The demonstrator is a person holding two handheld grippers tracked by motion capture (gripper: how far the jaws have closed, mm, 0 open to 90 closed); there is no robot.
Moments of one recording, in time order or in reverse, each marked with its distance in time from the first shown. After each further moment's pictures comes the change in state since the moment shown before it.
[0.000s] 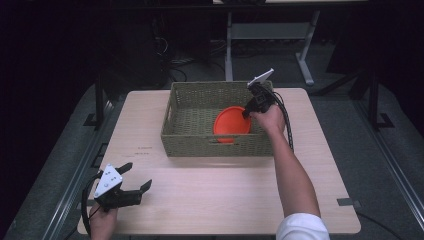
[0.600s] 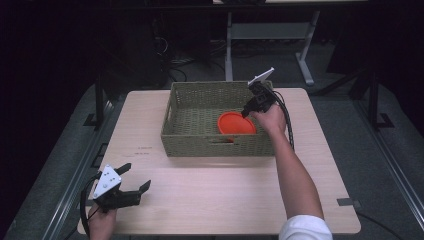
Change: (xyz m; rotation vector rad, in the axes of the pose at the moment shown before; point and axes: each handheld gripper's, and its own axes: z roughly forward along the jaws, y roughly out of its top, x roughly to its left) left arm 0.000 -0.001 -0.003 0.002 0.008 -0.001; right arm 0.003 -0.001 -0.006 -0.022 -0.020 -0.019
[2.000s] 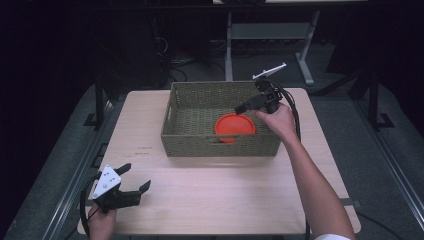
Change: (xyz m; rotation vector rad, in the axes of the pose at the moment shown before) left arm -0.001 0.001 -0.001 0.001 -0.002 -0.003; right arm 0.026 -0.026 -0.057 -0.152 0.248 -0.108
